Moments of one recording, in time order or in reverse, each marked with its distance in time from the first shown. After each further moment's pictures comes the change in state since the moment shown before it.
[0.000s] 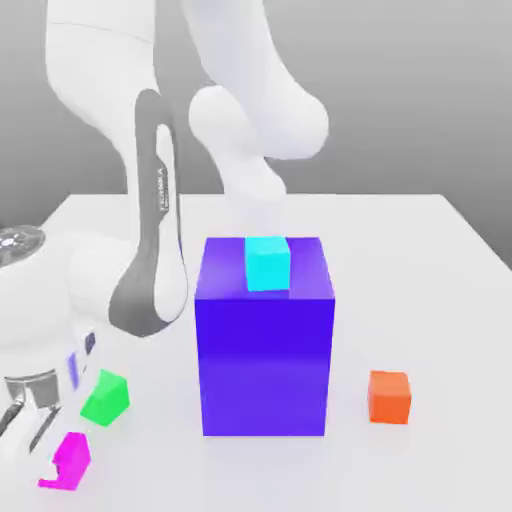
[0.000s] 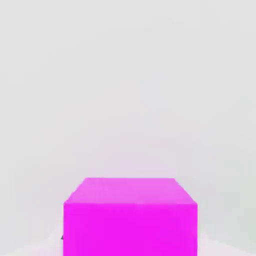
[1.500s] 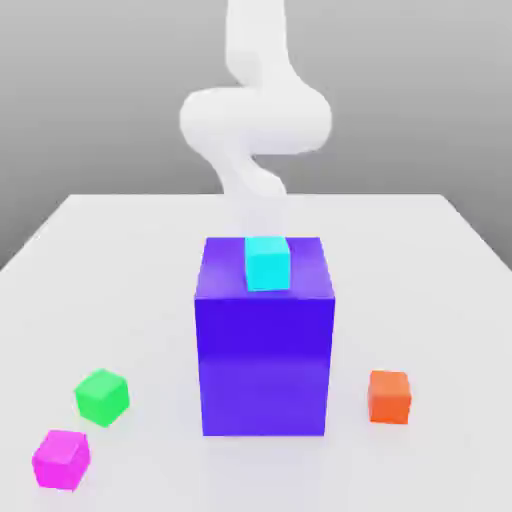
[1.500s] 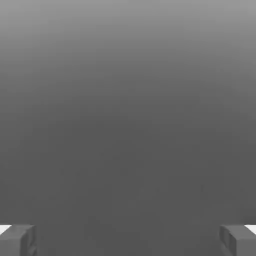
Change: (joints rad) arm 0.488 -1.084 -0.022 0.079 0.020 -0.431 -1.111
